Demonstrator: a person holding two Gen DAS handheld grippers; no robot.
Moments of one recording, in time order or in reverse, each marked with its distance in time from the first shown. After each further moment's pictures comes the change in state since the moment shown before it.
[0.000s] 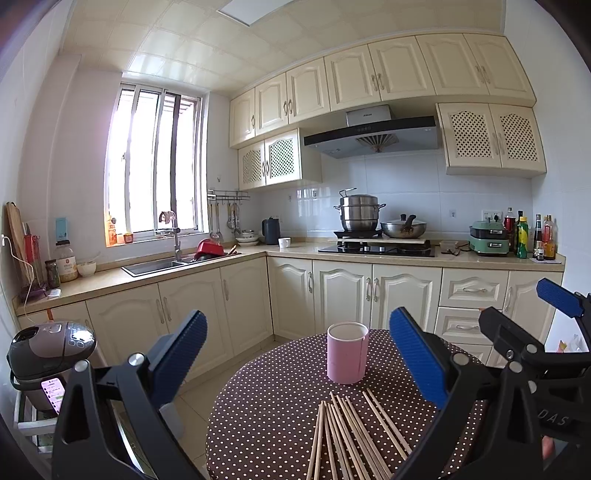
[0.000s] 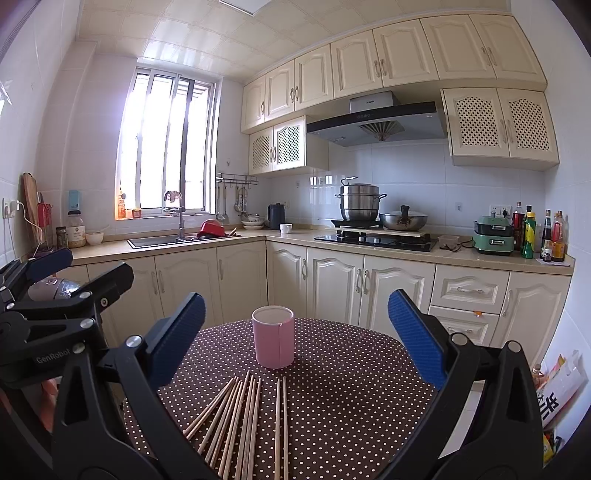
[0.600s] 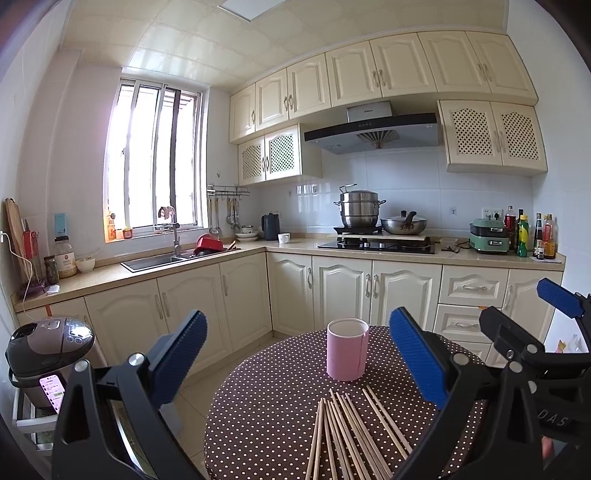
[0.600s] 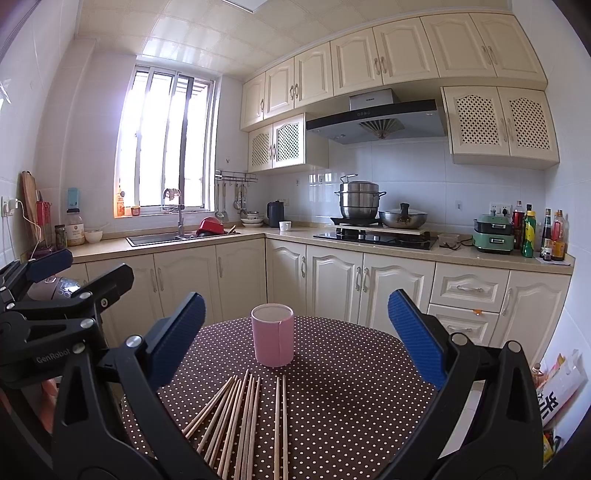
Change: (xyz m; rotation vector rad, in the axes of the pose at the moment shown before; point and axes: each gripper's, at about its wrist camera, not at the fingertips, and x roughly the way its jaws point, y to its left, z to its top) left arm 0.007 0.000 -0.003 -0.002 0.015 0.000; right arm 0.002 0.003 0.005 -0.001 0.012 -0.002
